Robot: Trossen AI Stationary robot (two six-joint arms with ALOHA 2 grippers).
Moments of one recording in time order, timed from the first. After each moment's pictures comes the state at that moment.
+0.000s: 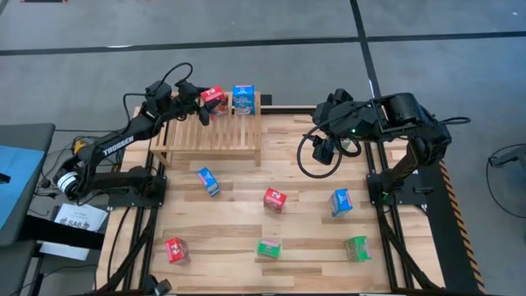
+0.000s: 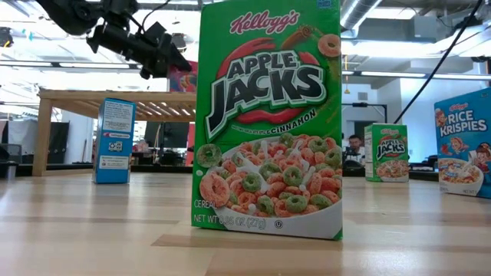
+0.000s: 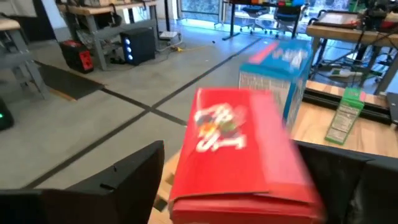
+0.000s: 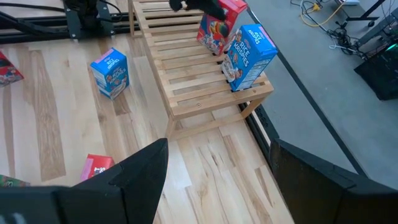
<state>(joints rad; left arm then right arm) 0.93 1.07 0.72 0.25 0.27 0.04 0.12 1.64 2.35 -1.51 0.53 0.20</state>
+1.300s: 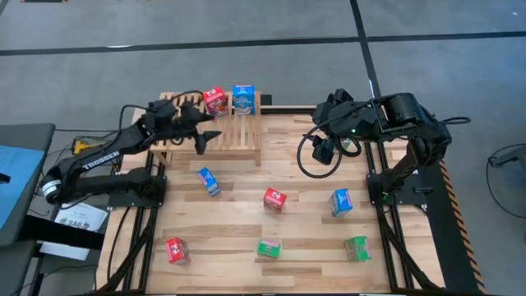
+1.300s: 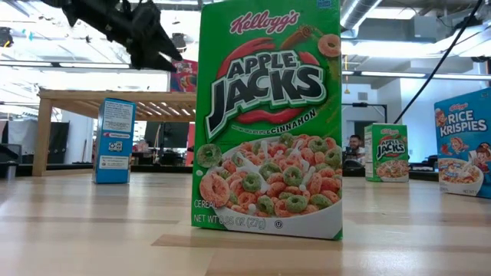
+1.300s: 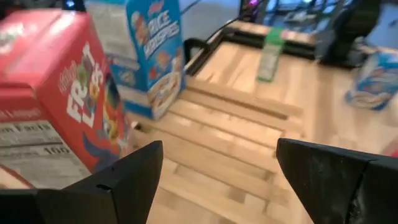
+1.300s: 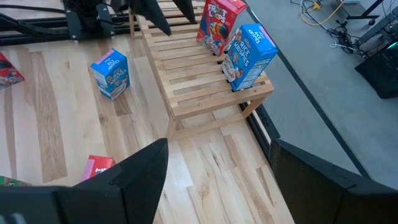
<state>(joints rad) 0.61 0.87 0.72 -0.17 0.12 0.05 0.12 1.64 2.35 -1.51 0.52 0.21</state>
